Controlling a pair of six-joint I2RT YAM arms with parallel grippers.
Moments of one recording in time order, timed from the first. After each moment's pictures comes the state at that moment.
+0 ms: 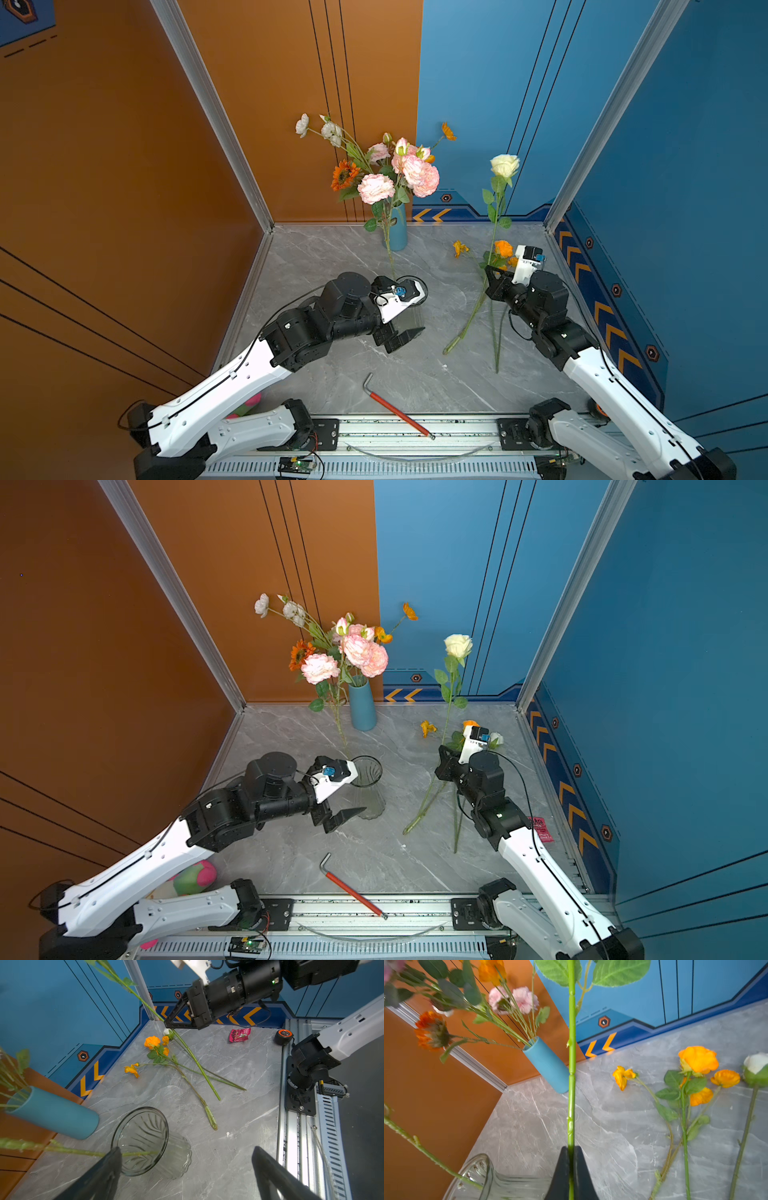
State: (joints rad) left arm -0.90 0.99 1.18 -0.63 0.10 0.27; right arm 0.39 0.90 0.74 -0.04 0.05 0.55
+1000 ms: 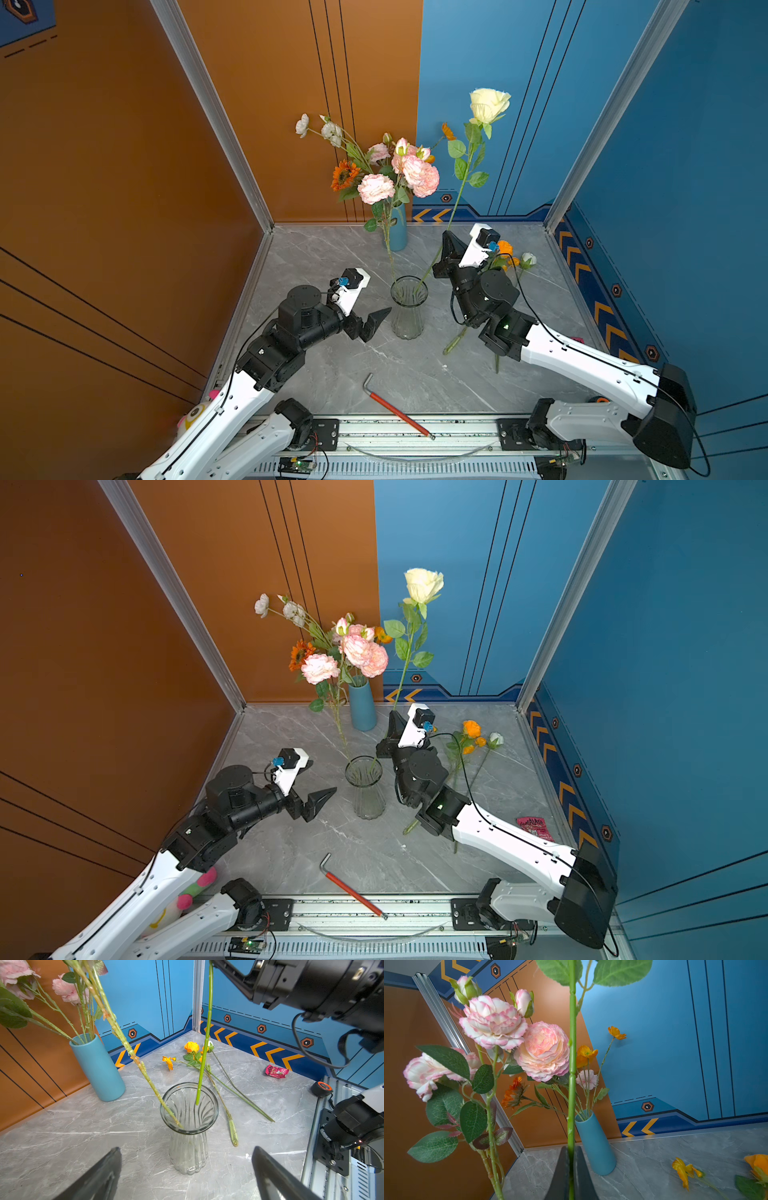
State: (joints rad) left arm -0.57 0.75 0.86 -0.38 0.24 0.05; right arm 0.91 1.26 0.97 0.50 0.69 0.27
